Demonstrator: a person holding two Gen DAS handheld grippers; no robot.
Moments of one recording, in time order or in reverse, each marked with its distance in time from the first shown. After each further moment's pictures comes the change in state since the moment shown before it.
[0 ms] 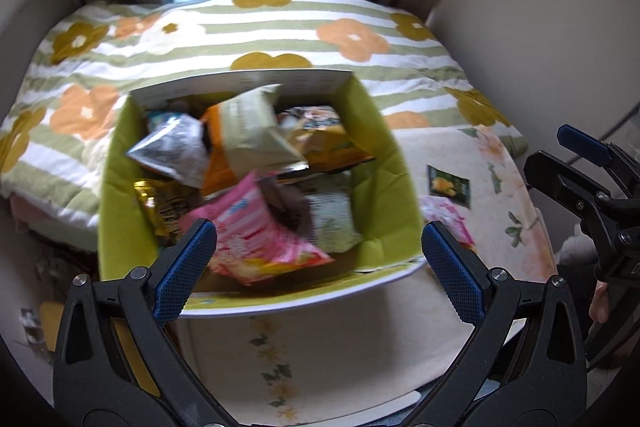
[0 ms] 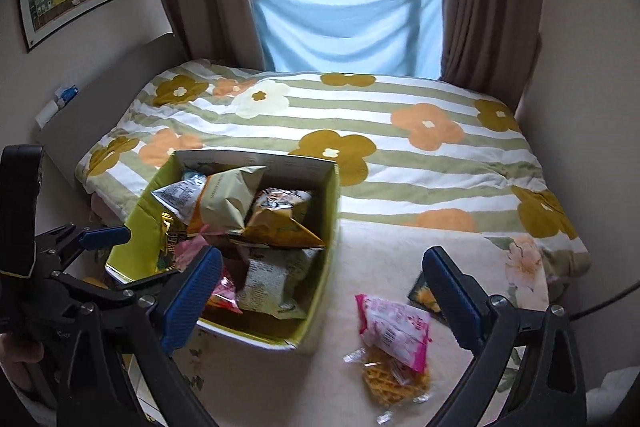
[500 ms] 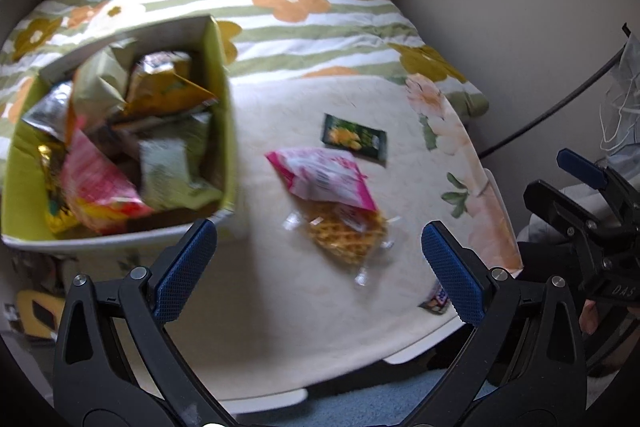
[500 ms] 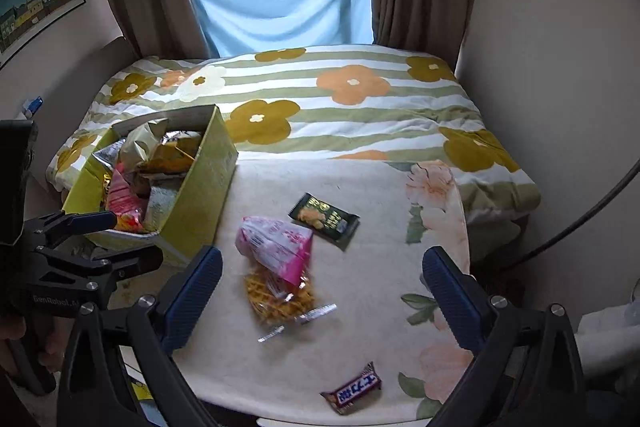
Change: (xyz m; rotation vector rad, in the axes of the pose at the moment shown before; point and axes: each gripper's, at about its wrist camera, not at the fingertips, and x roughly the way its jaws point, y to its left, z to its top) left arm 0.046 -0.154 -0.045 0.030 0.109 -0.070; right arm -0.043 -0.139 -0.092 0.100 0.088 -0.073
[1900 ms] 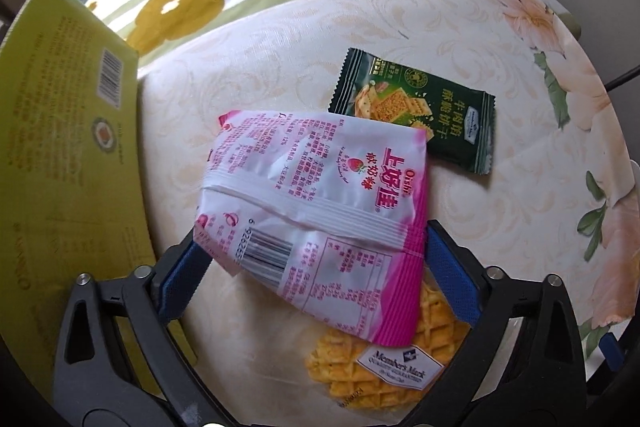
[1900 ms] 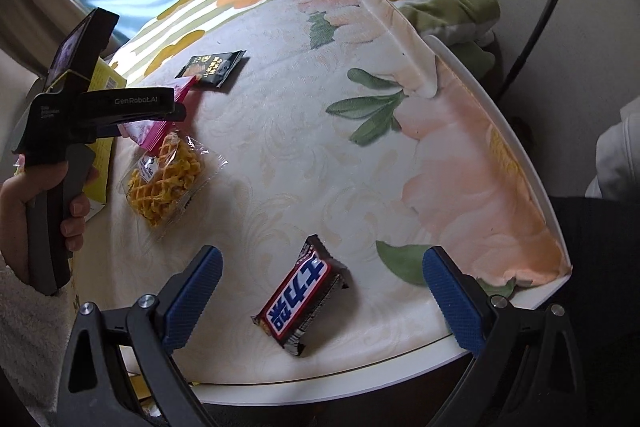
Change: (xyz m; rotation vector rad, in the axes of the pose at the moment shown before) left arm 0.228 -0.023 0.053 0.142 0.244 0.243; right arm 0.084 -0.061 -0.145 0.419 0.238 -0.070
